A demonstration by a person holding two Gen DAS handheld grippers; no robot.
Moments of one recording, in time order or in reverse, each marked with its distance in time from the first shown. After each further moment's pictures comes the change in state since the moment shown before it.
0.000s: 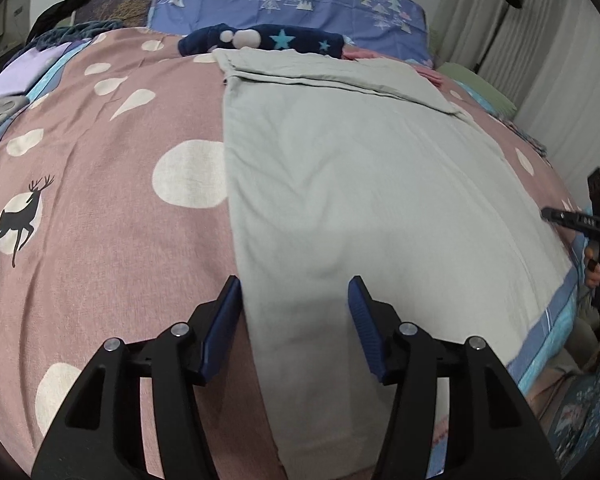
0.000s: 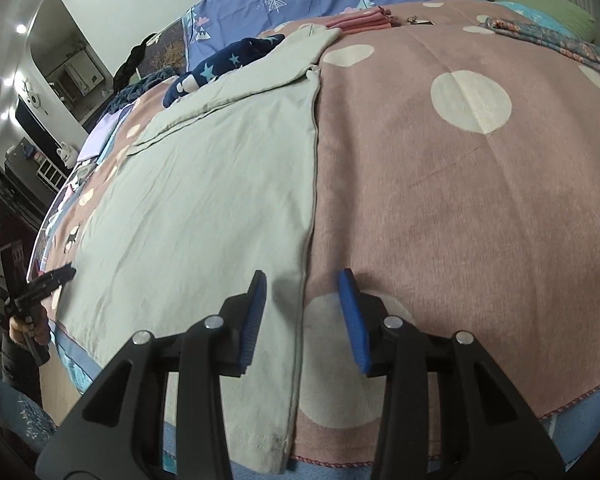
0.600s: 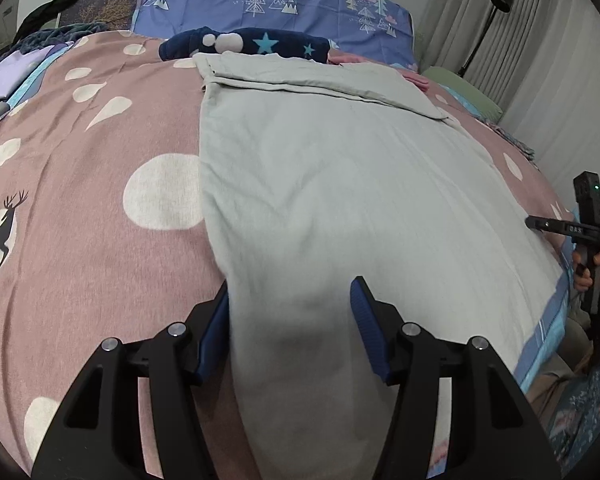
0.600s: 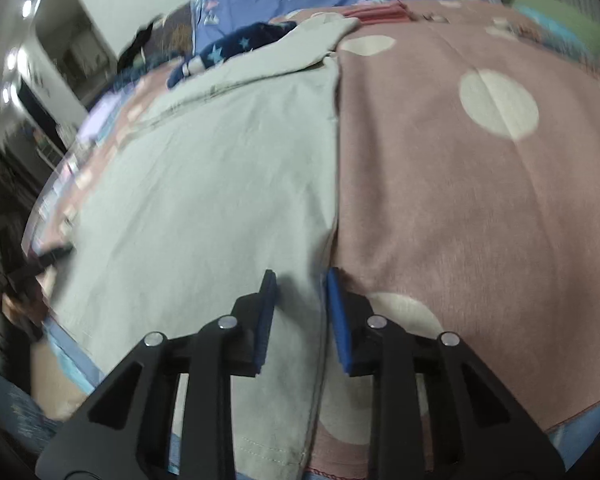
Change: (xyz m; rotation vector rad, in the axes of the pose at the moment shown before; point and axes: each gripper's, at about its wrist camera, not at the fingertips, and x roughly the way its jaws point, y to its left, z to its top) left arm 0.013 0.004 0.012 0.002 -0.017 -0.063; right arm 0.013 0.003 0.002 -0.018 0.039 0.016
